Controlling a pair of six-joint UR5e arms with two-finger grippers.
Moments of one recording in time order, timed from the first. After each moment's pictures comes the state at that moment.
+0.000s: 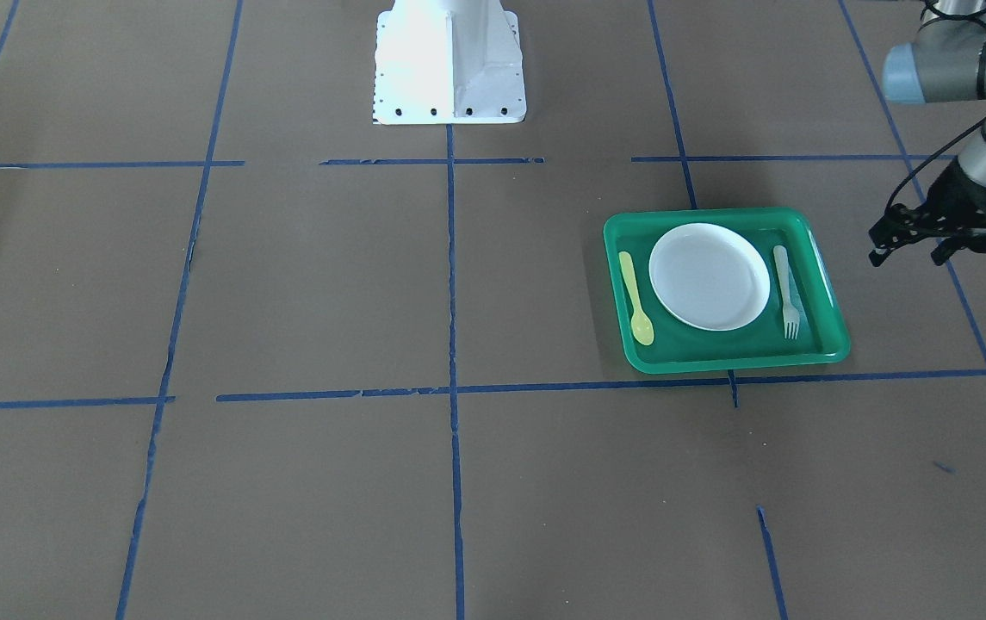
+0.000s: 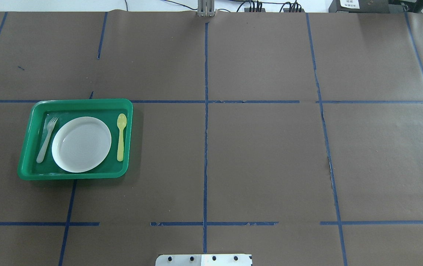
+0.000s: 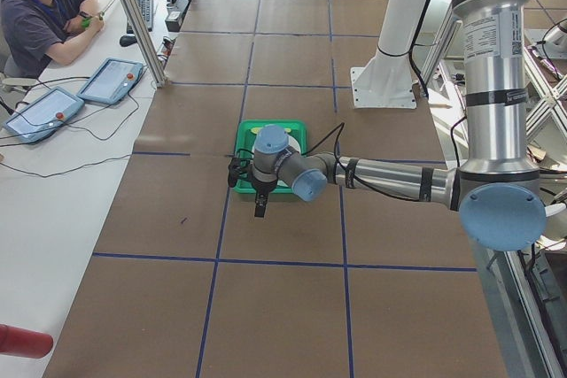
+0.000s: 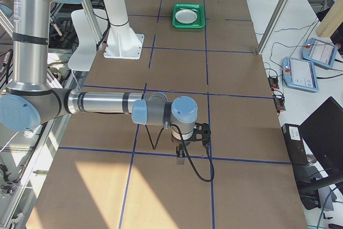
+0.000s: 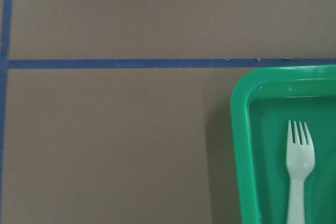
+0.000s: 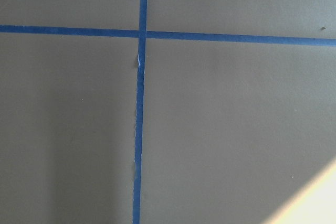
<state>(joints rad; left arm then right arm) -1.17 -1.43 -1.74 -2.09 -2.15 -0.59 1.60 -1.70 1.73 -1.63 2.29 -0.06</state>
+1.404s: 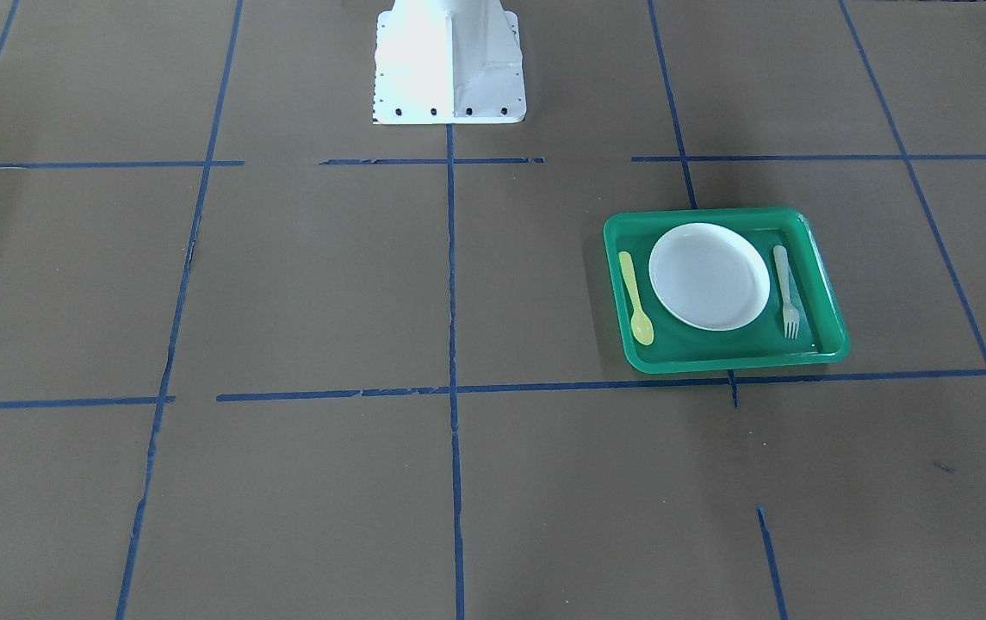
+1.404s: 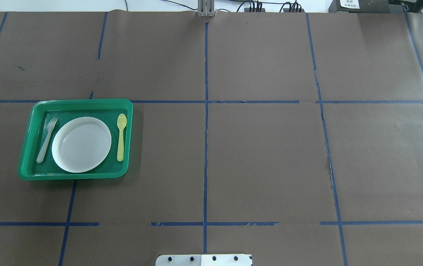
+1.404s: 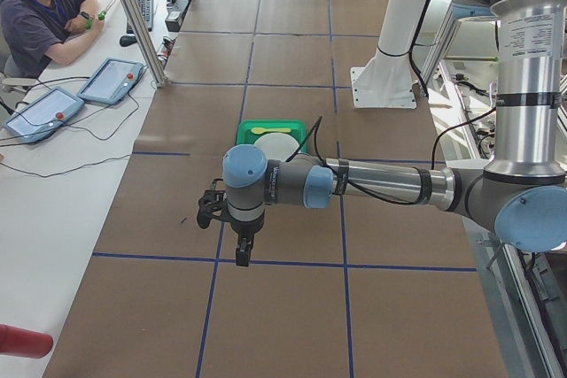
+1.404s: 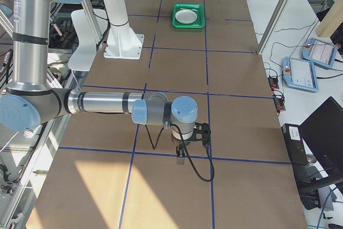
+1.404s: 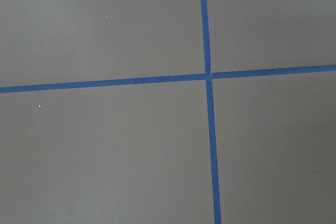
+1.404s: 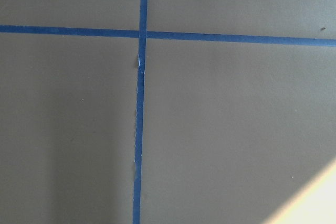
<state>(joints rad) -1.57 -1.51 -1.72 -1.59 -2.27 0.00 1.60 -1.70 1.73 -1.63 2.29 -0.06</state>
